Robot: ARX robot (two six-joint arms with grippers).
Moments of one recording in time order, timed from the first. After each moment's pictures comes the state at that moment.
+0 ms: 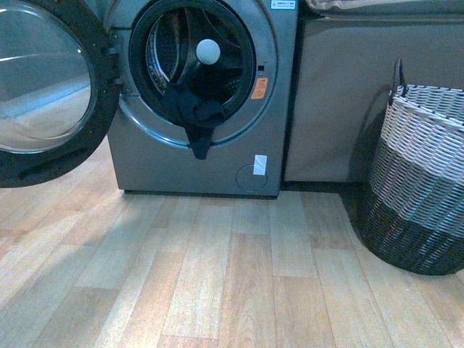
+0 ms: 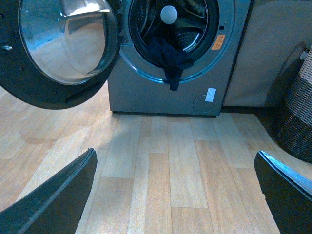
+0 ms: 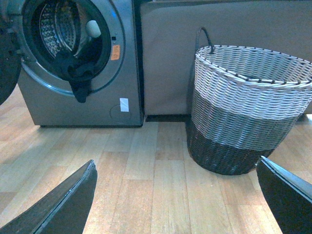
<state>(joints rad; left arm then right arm) 0.00 0.00 0.02 0.00 0.00 0.00 0.00 0.00 0.01 0.00 0.00 0.00</state>
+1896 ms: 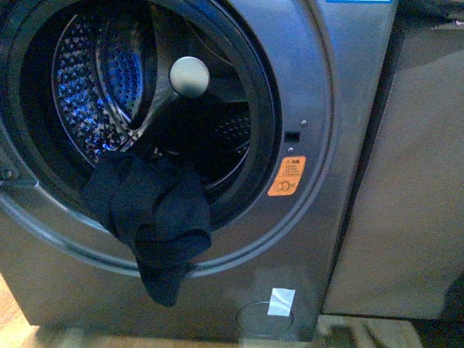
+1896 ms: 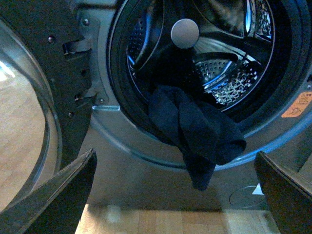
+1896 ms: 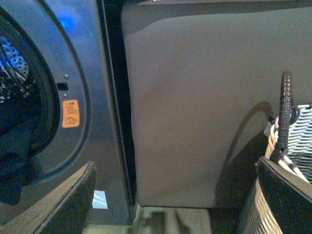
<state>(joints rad) 0.00 0.00 0.02 0.00 0.00 0.00 0.00 0.00 0.01 0.00 0.00 0.00</state>
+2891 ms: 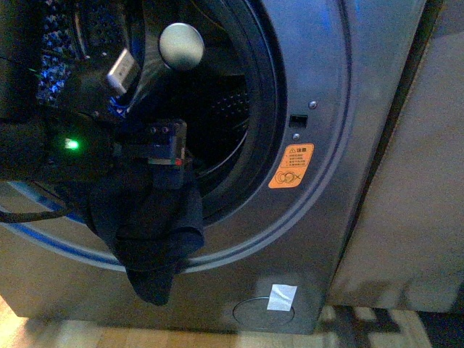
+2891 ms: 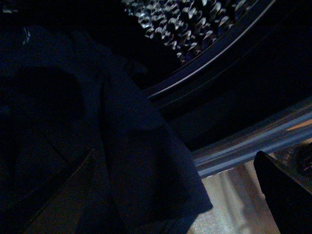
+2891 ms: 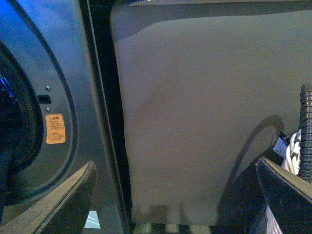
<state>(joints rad) -0.22 1.80 0.86 0.46 0.18 -0.07 0.00 0.00 0.01 0.00 0.00 0.00</state>
